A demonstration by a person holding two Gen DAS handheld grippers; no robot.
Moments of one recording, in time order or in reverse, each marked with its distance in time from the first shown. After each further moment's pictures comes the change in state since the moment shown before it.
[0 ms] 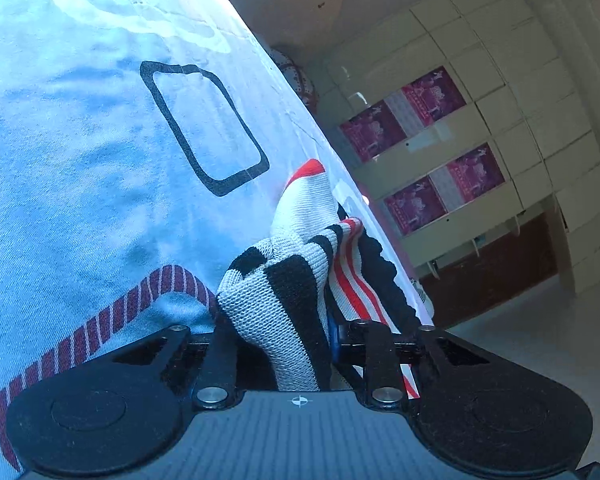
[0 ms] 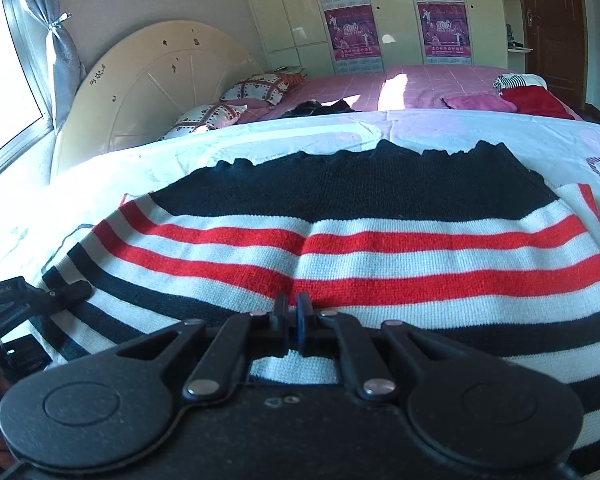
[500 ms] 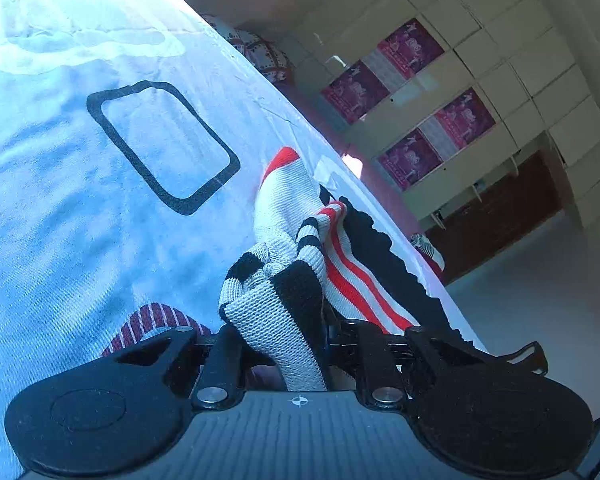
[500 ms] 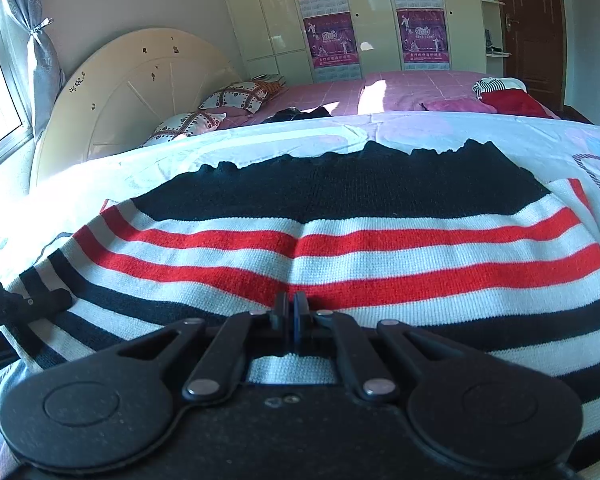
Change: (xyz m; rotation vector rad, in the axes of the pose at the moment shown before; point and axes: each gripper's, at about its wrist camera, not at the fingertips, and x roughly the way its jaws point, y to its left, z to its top) left arm -0.005 -0.024 0.023 0.172 0.088 0.007; right arm 0.006 0.007 -0.004 0.023 -0.027 -0.062
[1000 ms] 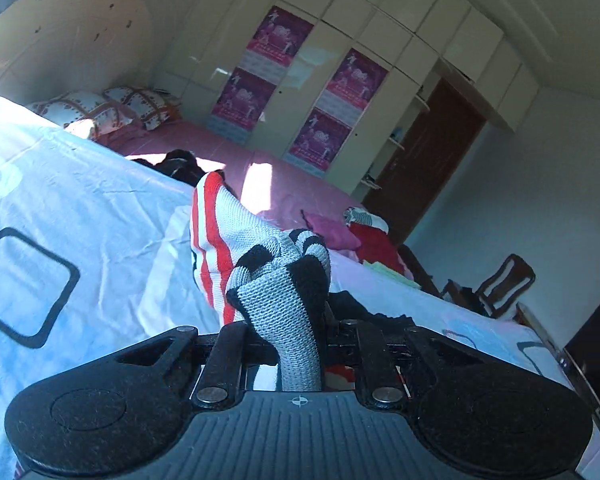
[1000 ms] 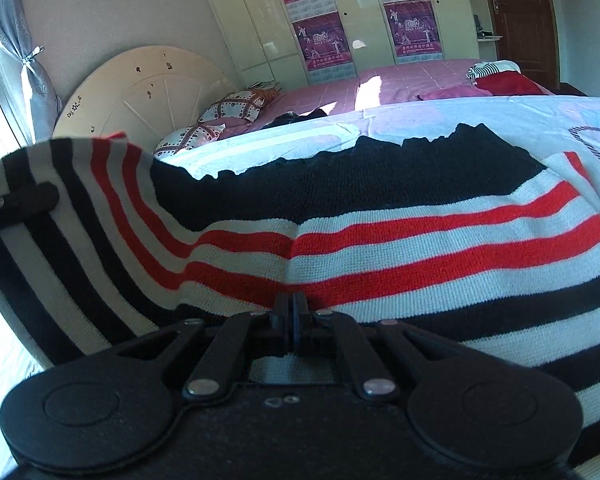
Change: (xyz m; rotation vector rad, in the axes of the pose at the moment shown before) left arm -0.033 -0.131 0.022 0.426 -0.018 -0.152; right arm -0.002 -0.010 -0.003 0.085 -0.014 0.044
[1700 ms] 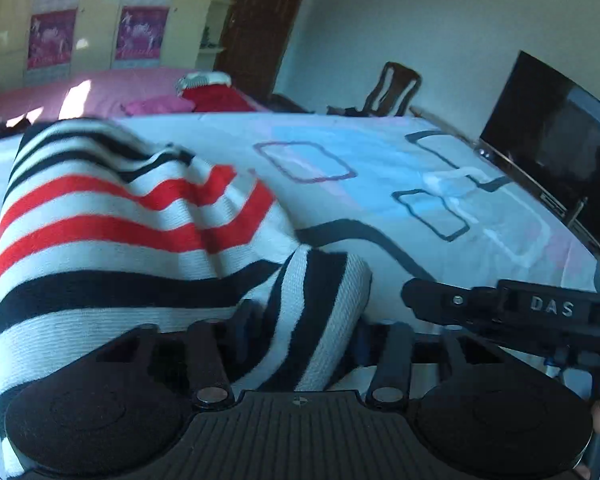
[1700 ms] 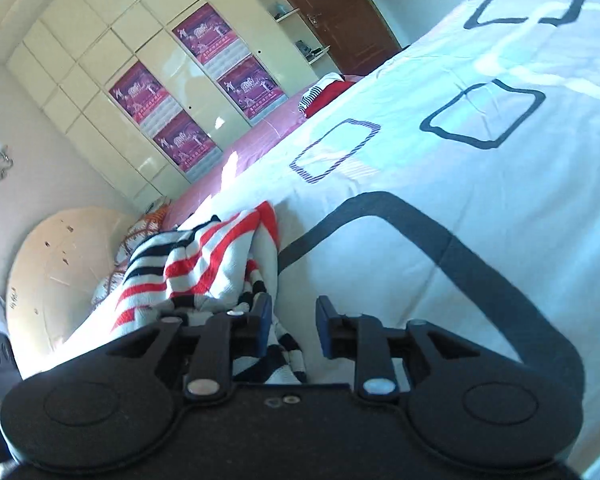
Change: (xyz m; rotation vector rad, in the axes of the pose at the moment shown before) left arm 0.056 -0.208 -0.095 0.441 0.378 -0.306; right arm -0.168 -0.181 -0.047 0.534 -0.247 -0.137
